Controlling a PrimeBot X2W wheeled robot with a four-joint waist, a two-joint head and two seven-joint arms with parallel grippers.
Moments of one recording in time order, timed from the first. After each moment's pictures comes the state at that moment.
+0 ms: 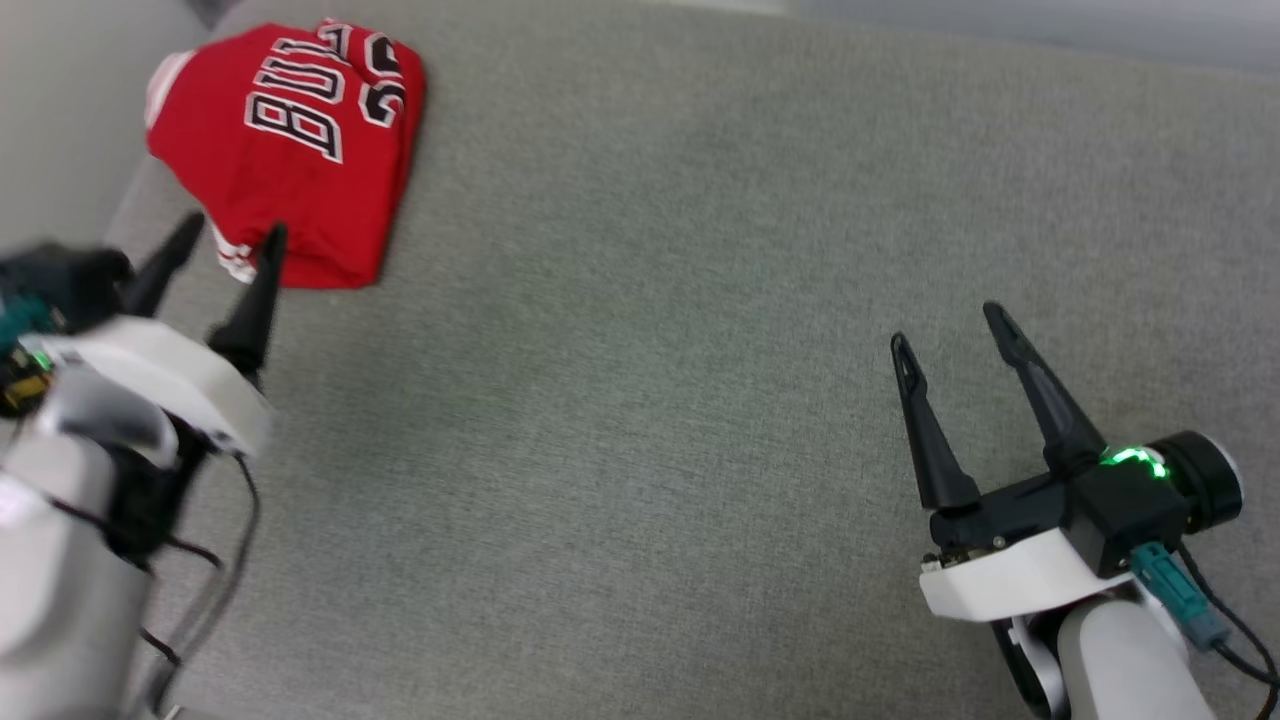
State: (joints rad) left arm -0.49 0.48 -0.16 0.29 -0.52 -0.13 -0.02; right arm -0.17 -0.05 0.13 -0.01 -0.04 0.13 -0.26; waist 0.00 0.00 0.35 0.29
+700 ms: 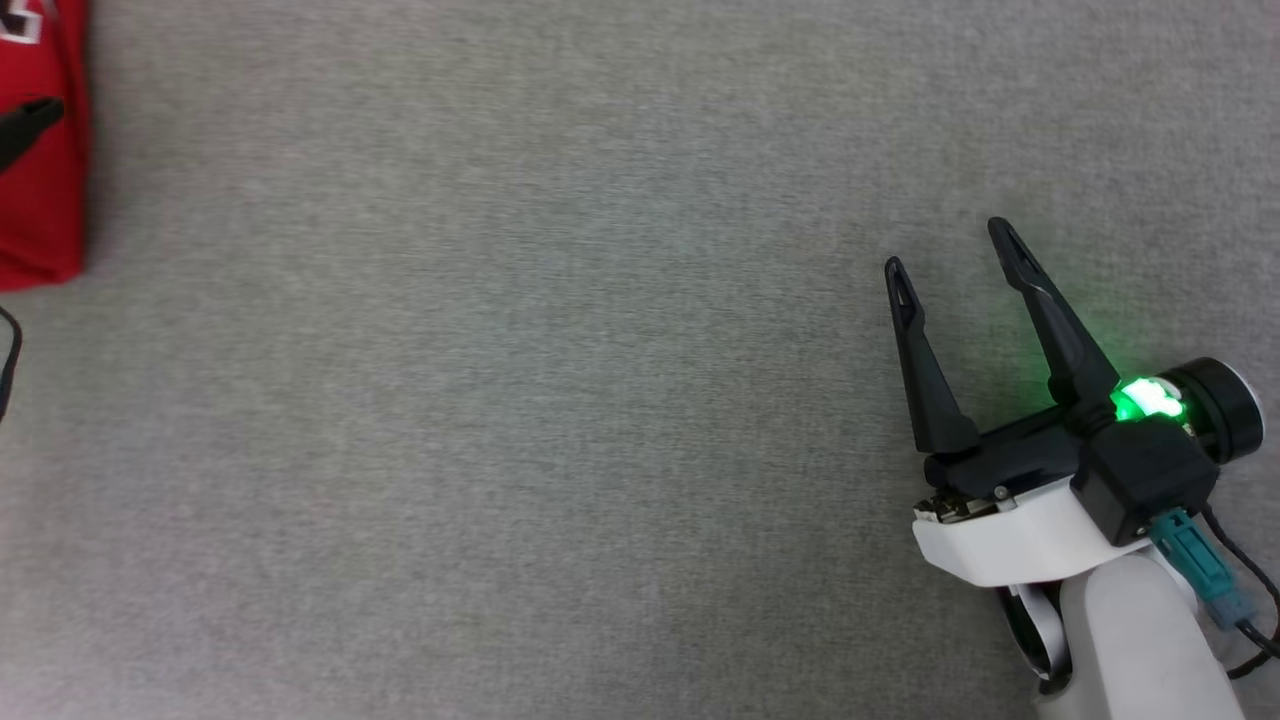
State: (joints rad) left arm -0.99 0.88 -0.43 0.47 -1.08 -0.13 0.69; right arm -0.26 -0.05 0.16 -0.08 -0.05 0.13 -0.26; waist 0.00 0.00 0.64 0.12
